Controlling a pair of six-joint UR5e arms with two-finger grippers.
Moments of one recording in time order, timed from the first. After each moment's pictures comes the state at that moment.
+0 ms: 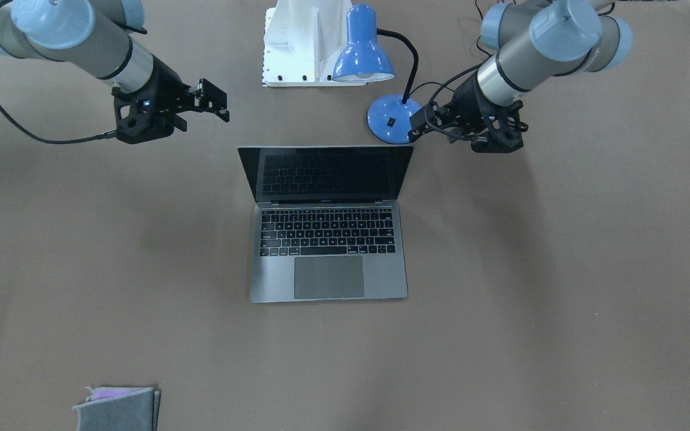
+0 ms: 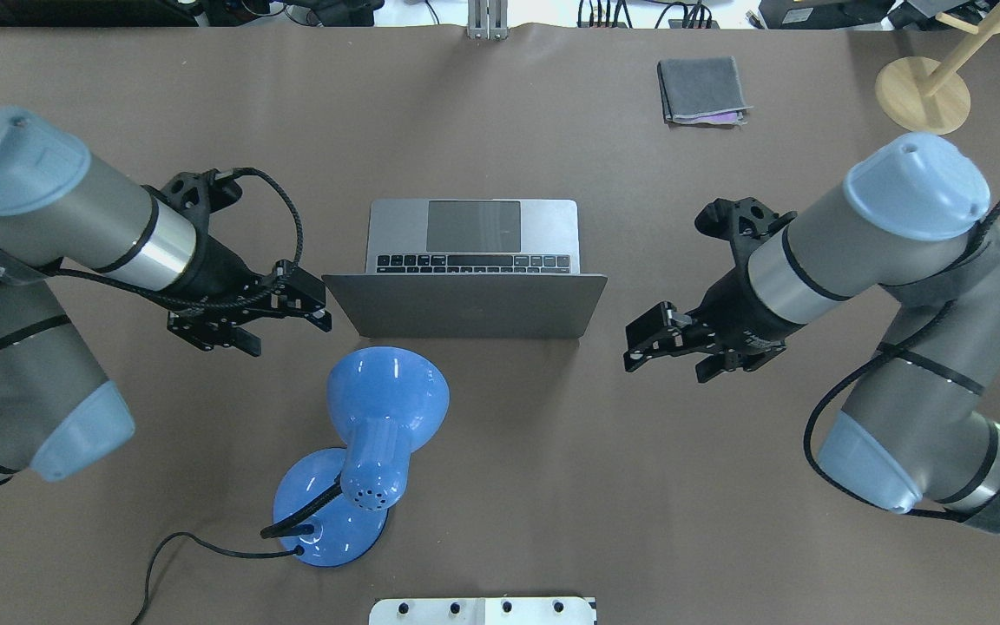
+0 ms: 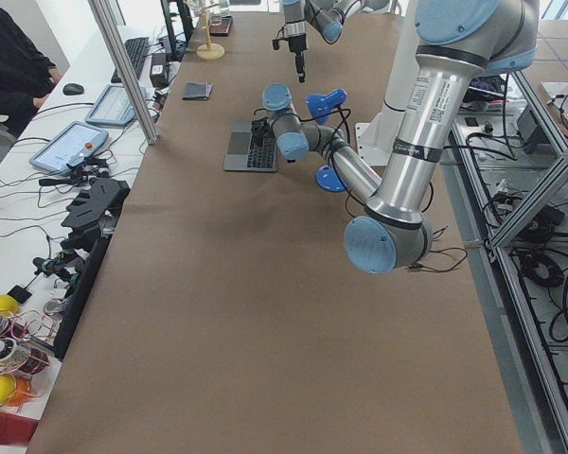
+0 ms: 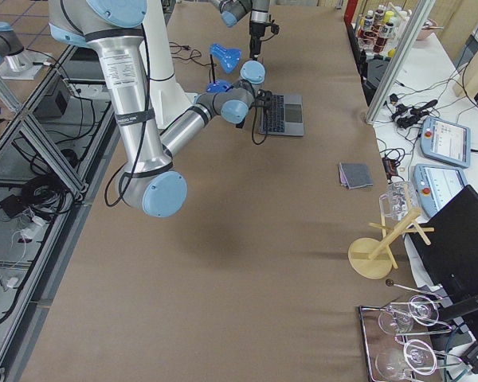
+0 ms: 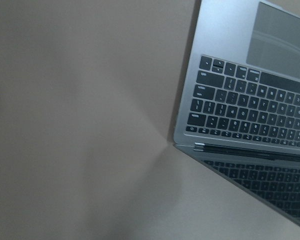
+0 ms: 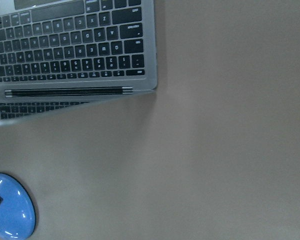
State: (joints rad) left arm -0.71 -1.91 -1.90 -1.94 -2.29 -1.43; right arm 0.66 -1.28 1.98 -1.28 2.30 1.27
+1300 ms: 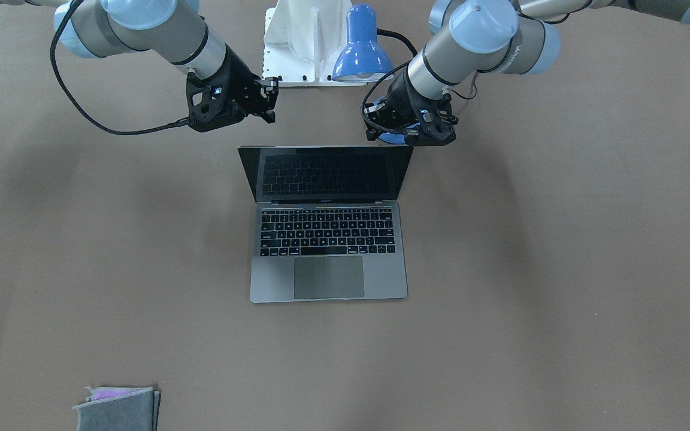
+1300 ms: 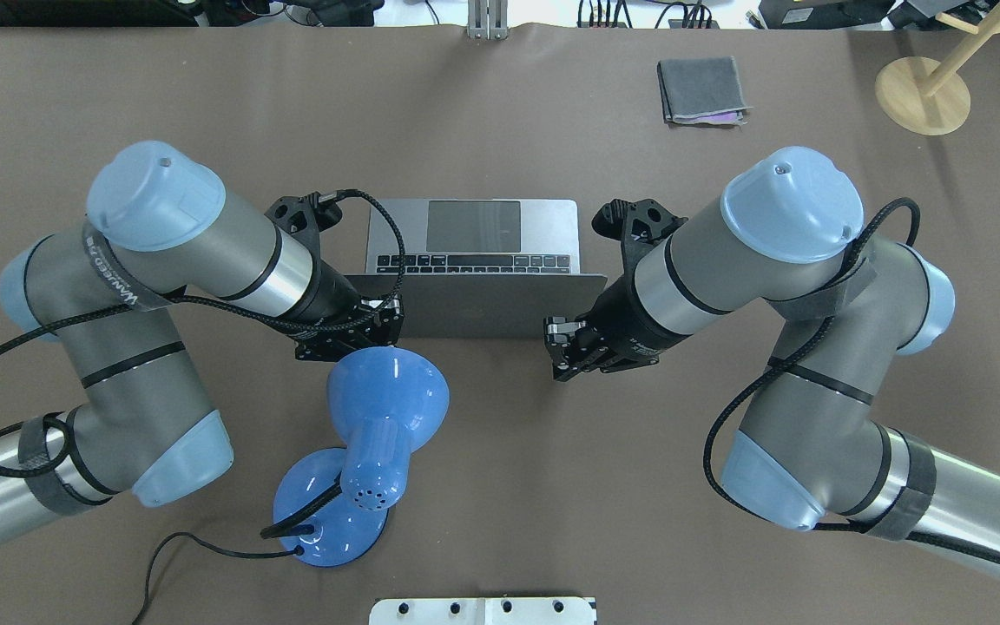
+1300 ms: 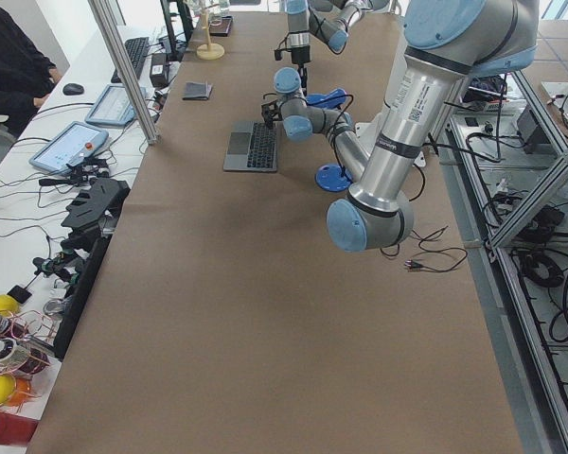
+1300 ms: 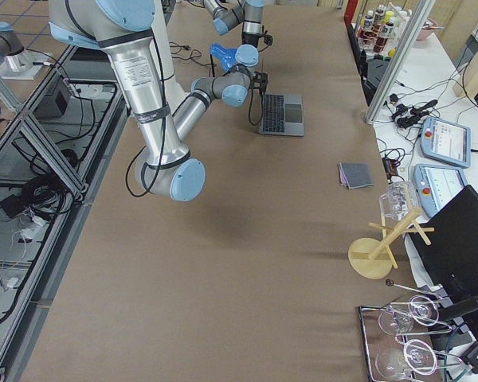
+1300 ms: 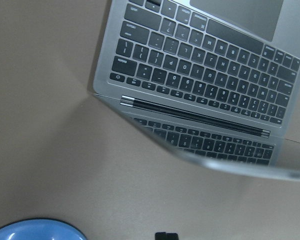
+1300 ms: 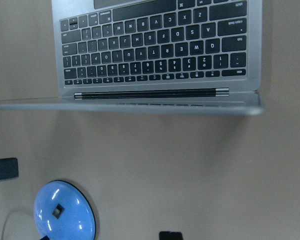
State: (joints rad) left arm -0.61 -2.08 -1.81 -1.93 -2.21 -1.54; right arm 0.59 -1.10 1.91 -1.28 2.19 1.35
